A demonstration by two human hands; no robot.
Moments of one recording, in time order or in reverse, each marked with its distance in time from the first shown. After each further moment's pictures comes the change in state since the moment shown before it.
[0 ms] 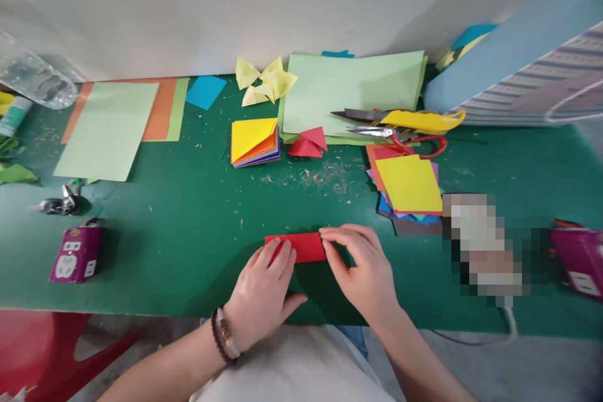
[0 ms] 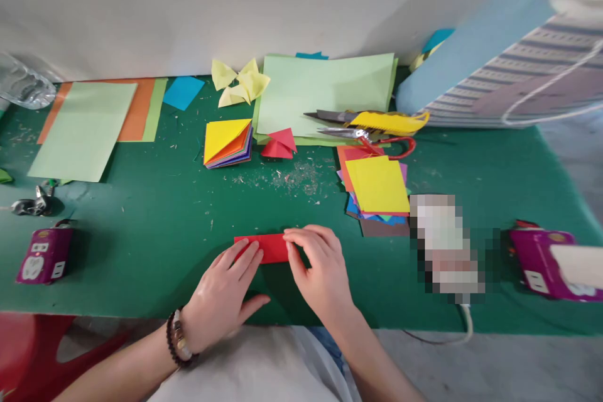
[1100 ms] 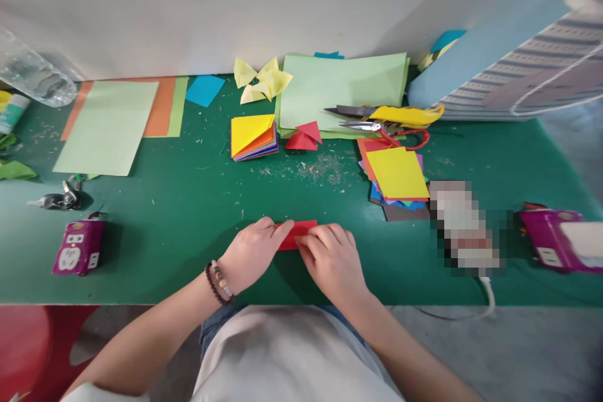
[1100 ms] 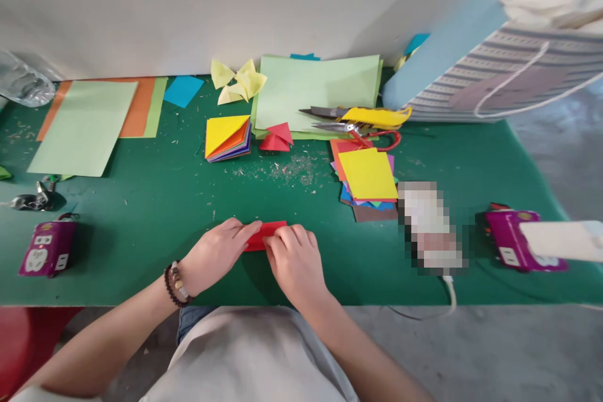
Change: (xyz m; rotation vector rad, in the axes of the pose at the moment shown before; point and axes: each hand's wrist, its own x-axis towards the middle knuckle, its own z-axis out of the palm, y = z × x) left_hand 0.022 -0.035 -0.013 0.037 -0.020 0.090; right_hand -0.013 -0.025 0.020 -0.338 -0.105 -0.144
